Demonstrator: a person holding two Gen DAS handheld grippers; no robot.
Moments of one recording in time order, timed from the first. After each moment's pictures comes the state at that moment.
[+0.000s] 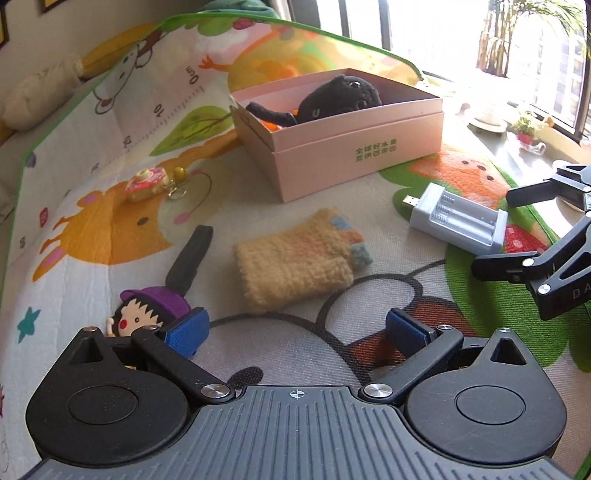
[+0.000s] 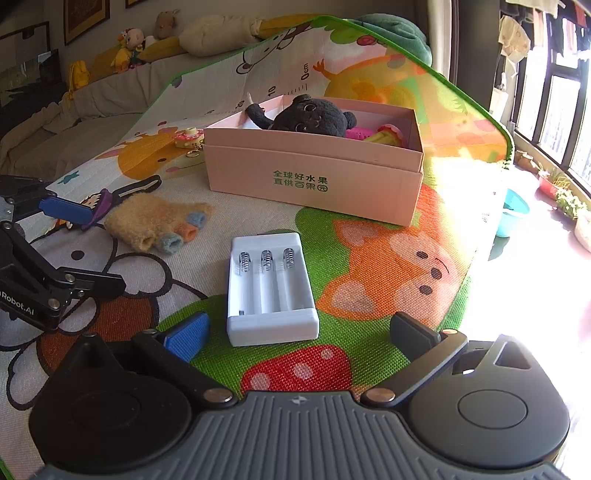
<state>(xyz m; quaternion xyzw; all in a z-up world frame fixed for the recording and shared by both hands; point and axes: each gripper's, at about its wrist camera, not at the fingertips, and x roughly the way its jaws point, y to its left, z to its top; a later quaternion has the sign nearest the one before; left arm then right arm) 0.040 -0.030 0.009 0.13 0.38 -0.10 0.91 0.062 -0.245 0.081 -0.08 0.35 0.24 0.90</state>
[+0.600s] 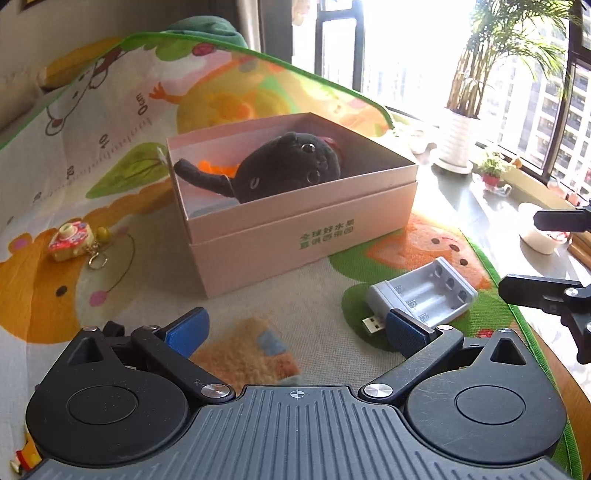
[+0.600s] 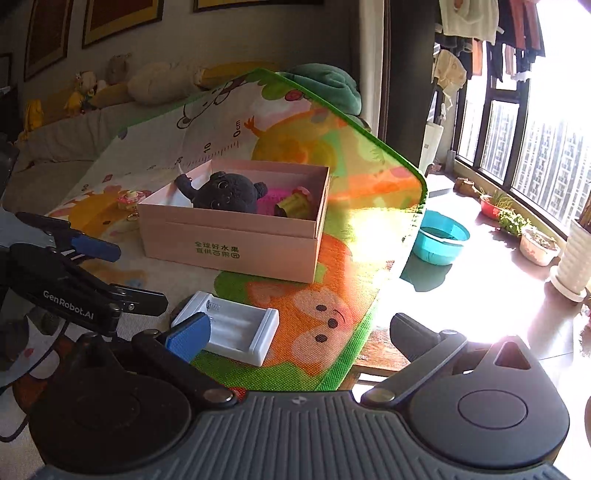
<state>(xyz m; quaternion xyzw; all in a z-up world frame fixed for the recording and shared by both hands) 0.110 -0.077 0.009 0.08 0.36 -0.19 0.91 0.055 -0.290 0.122 -0.06 0.28 0.15 0.95</state>
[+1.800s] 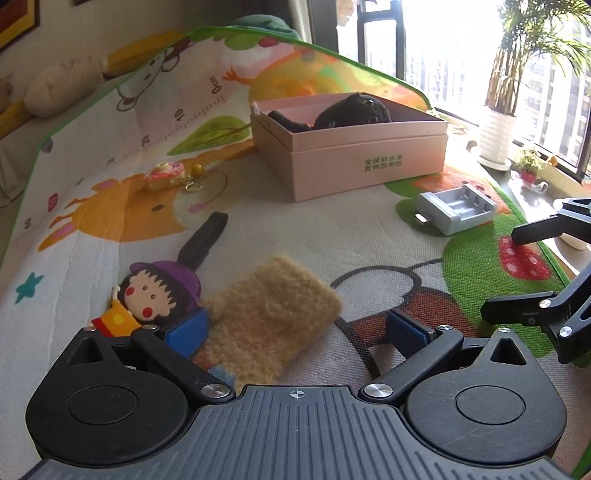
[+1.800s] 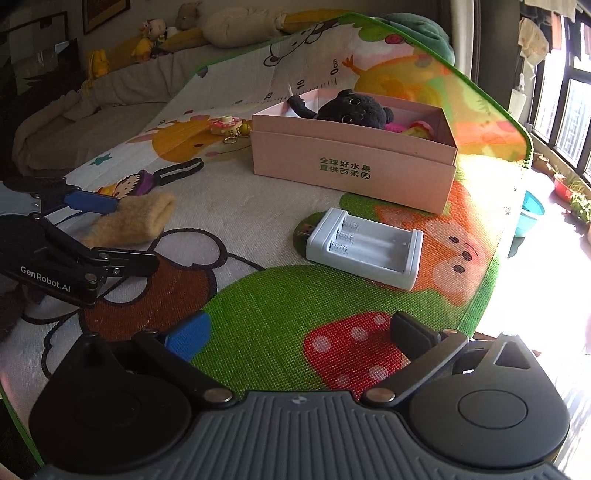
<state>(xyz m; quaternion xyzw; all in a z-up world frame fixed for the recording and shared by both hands) 0.014 -0.017 -0.002 0.08 0.34 -0.13 0.93 0.028 -0.232 0.082 -0.09 0.35 0.27 0.89</state>
